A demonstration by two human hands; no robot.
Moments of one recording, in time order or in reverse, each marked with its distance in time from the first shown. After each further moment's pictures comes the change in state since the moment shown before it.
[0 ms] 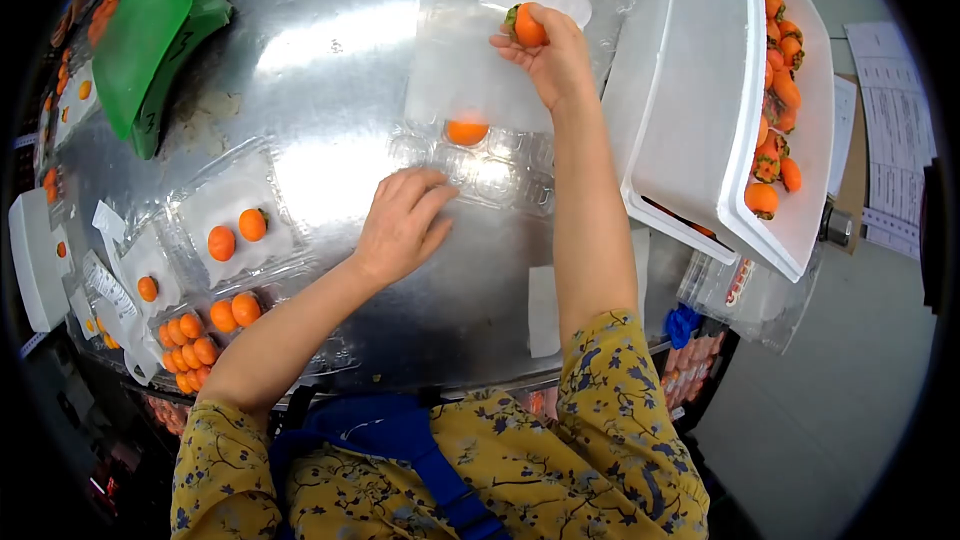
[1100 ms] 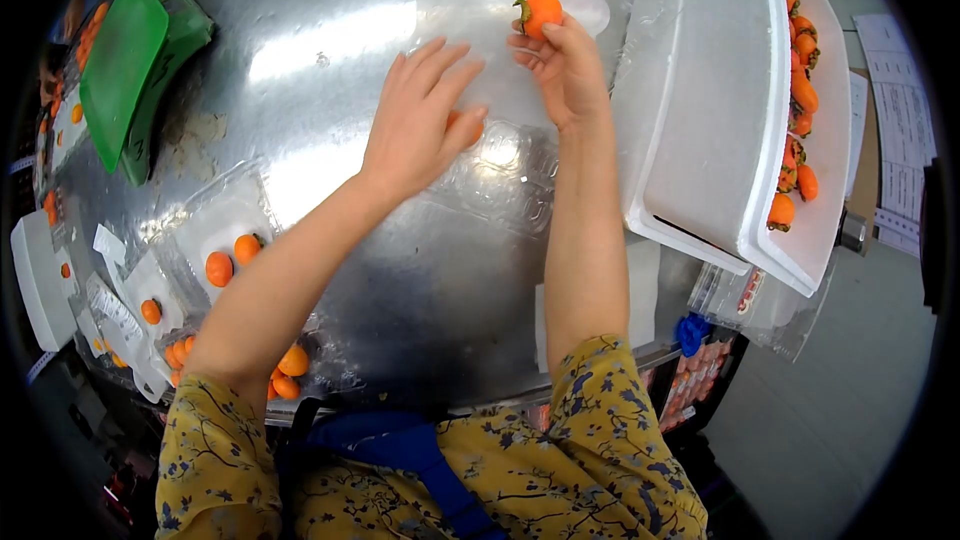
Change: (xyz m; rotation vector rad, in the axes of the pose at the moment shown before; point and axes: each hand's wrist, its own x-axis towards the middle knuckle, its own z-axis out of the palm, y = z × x) left_hand 0.117 -0.022 -0.010 0.152 0.114 0.015; right_hand -0.002 0.008 -0.024 0.087 -0.063 -0.098
